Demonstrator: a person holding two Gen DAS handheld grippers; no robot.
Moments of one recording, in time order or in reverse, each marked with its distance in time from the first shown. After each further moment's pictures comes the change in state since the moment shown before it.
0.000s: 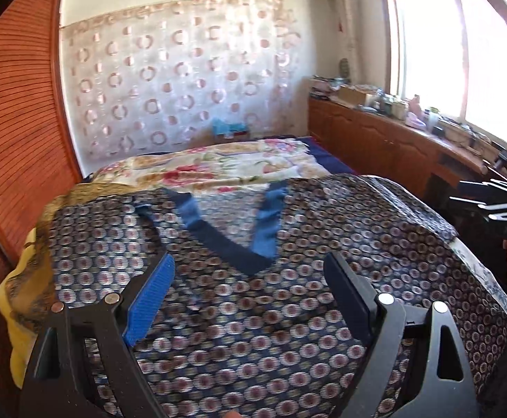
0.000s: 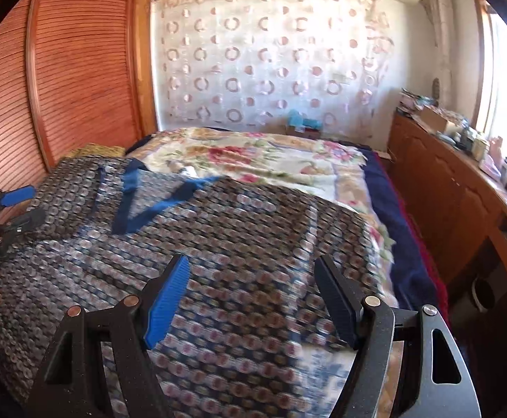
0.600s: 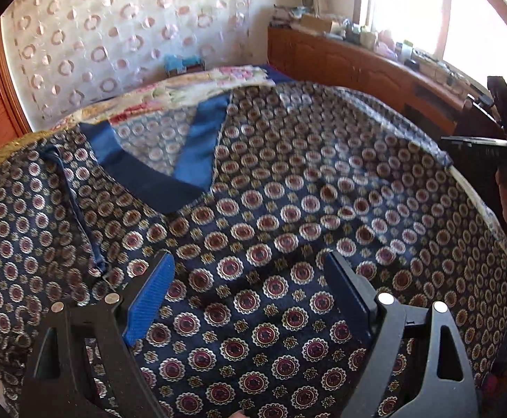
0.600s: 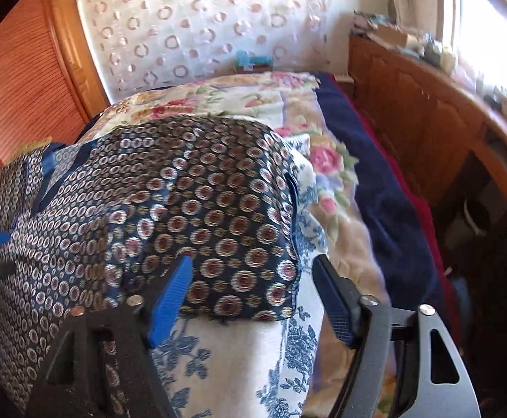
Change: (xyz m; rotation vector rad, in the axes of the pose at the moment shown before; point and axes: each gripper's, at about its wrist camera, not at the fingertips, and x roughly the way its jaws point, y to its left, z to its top) left arm 0.079 -0.039 -0.035 0.083 0.306 -0.139; right arm 0.056 -0.090 -0.001 0.242 0.242 -0.030
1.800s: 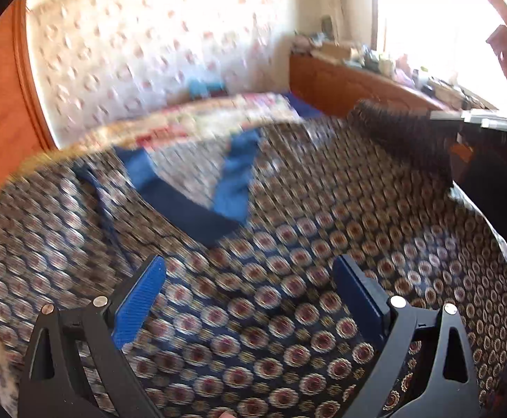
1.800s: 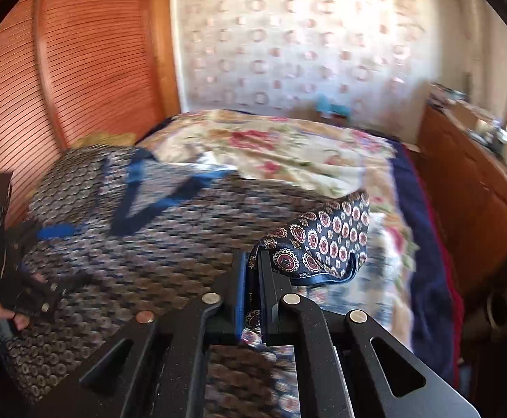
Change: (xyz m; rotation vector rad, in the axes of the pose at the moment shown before) left arm -0.026 0.017 0.007 -0.041 -0.160 0.088; right arm -0.049 0.137 0.031 -0.341 -0.157 0.166
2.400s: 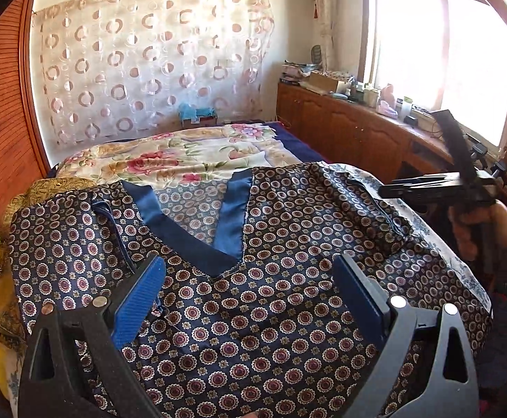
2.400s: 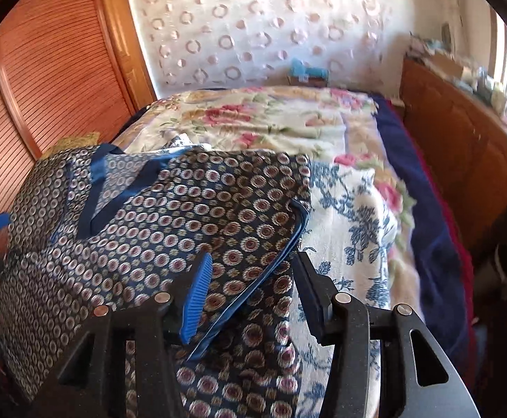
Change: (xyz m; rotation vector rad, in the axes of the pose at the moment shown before) left arm -0.052 0.018 0.020 -0.028 -0.071 -0.078; right arm 0.034 -0.080 -0.021 0.205 0.120 -0.058
